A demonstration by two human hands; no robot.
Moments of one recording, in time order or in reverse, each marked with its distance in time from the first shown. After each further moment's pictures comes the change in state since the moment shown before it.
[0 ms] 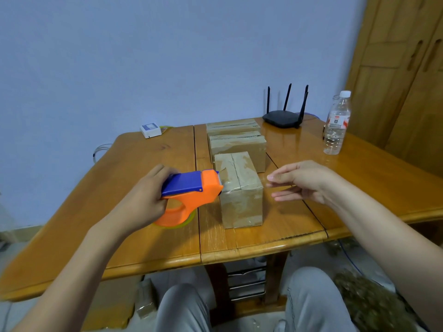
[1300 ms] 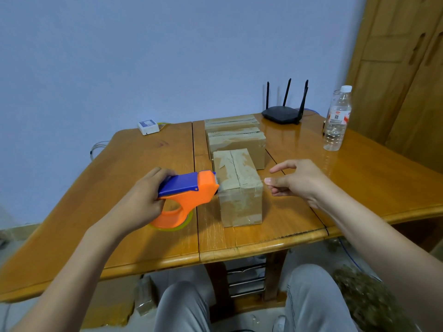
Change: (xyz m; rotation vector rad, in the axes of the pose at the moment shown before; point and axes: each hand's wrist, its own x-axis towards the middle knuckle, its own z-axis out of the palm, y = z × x) left_hand 0.002 -0.016 0.011 -0.022 -0.036 -0.039; right_hand 0.003 0.014 0.013 -0.002 0.158 -0.146
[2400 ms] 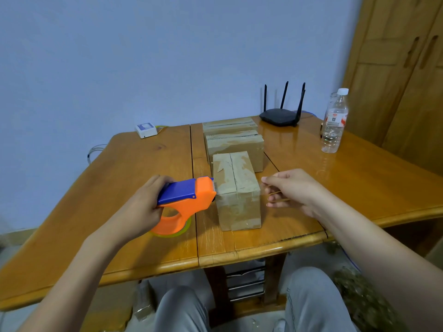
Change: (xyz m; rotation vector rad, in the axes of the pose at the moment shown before) left_hand -0.003 -0.011 0.009 -0.038 -0.007 0.036; right_hand 0.004 0.009 0.010 0.038 -0.085 0.070
